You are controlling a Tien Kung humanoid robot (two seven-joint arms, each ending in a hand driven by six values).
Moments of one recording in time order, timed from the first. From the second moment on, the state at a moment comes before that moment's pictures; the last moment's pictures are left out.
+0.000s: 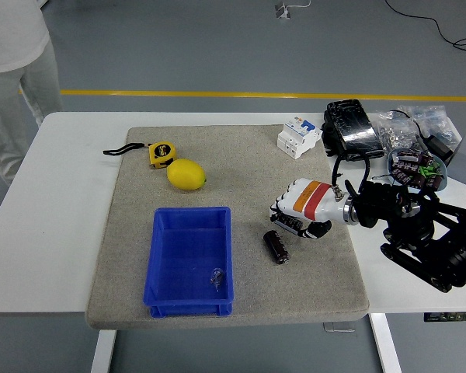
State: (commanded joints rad) left arm -0.12 0.10 -0.58 -0.23 0.45 0.37 0.12; right arm 1.00 -0.24 0.18 0.80 -2.04 -0.16 0.33
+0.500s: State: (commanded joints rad) left arm -0.10 0.11 -0.60 -0.23 0.48 0.37 0.13; right arm 1.03 -0.24 0.28 0.98 -2.02 -0.12 0.31
